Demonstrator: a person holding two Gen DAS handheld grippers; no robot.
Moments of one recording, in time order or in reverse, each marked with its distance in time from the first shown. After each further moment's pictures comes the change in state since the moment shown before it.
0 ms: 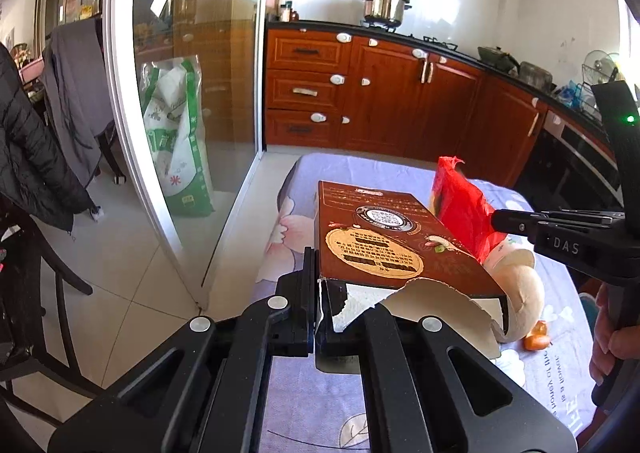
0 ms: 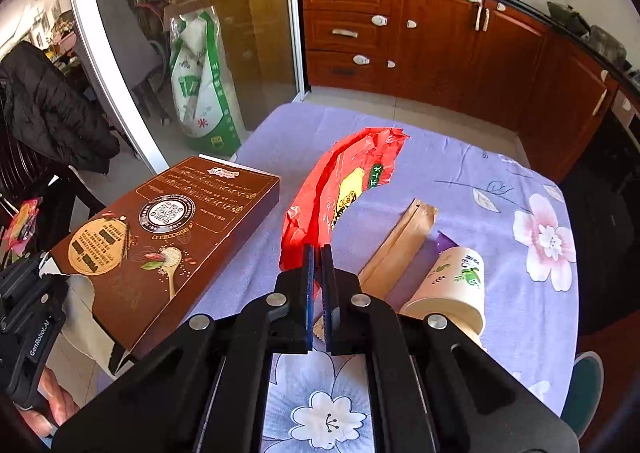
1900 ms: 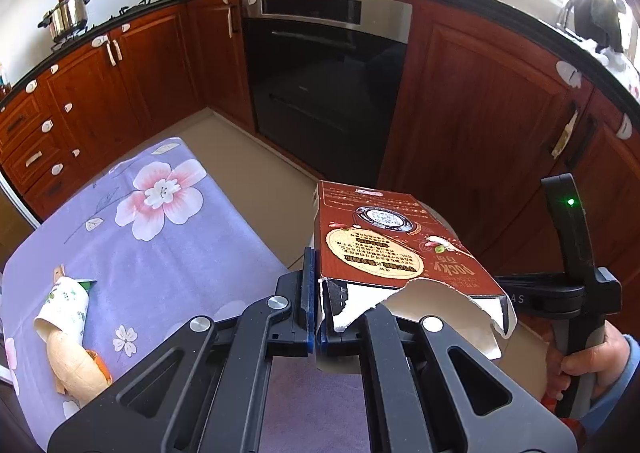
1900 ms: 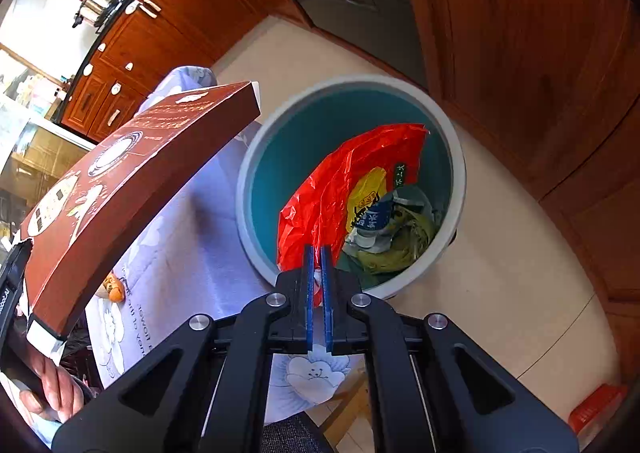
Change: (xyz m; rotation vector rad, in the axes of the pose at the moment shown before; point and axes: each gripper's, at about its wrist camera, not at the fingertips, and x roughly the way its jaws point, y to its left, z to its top) left arm -0.003 -0.482 -0.085 0.642 0.224 -0.580; right arm -0.131 -0.410 -0.344 0.964 0.122 -0.100
